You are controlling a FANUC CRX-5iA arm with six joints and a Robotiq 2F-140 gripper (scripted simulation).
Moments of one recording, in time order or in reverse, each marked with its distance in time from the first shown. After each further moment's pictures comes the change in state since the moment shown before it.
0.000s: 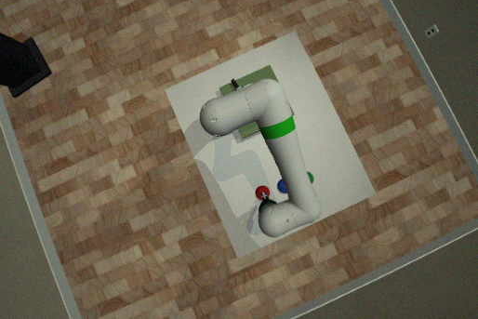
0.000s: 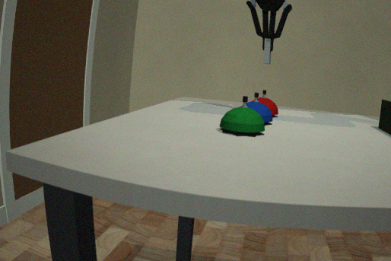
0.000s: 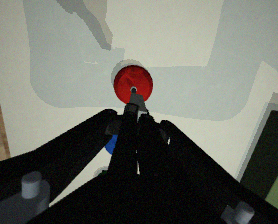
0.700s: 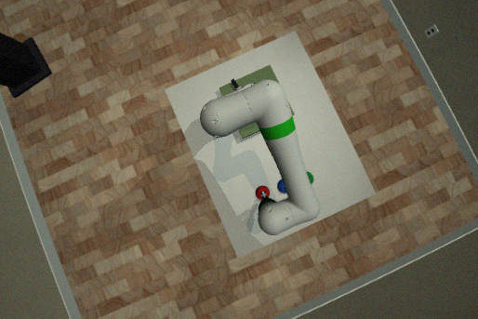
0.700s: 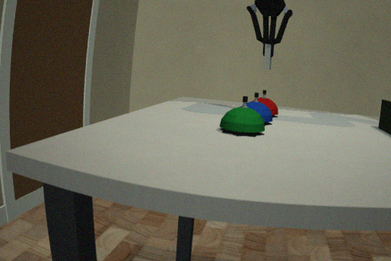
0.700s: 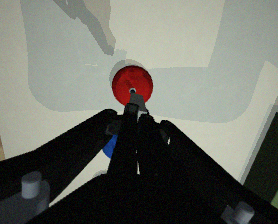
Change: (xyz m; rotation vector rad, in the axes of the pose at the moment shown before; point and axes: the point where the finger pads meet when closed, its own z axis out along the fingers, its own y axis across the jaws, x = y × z) arm 0.000 0.002 0.015 0.000 0.000 0.000
